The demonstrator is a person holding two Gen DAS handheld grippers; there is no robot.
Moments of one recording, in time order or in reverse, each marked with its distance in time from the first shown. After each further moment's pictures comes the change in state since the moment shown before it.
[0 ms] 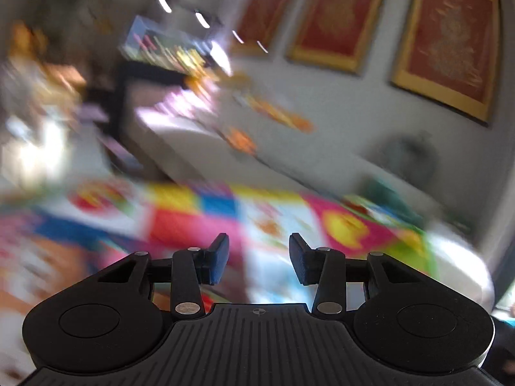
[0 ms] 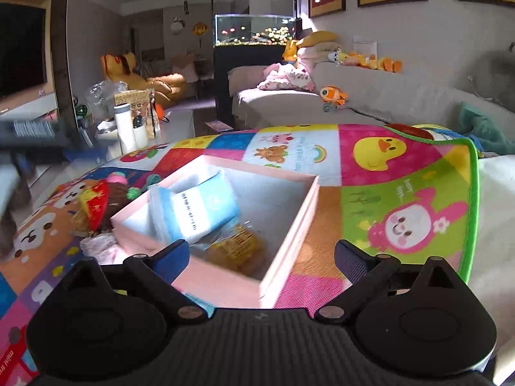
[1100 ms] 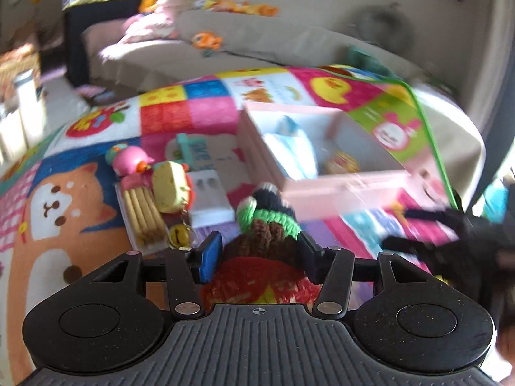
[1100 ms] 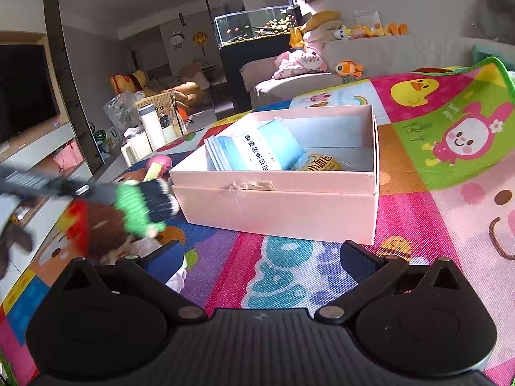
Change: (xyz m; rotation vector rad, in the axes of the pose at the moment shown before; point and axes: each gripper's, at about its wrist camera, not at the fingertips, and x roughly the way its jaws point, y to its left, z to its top) left arm -0.023 0.007 -0.062 0.284 0.453 -0.129; right arm 0.018 0.046 -0.060 0.186 0.023 0.109
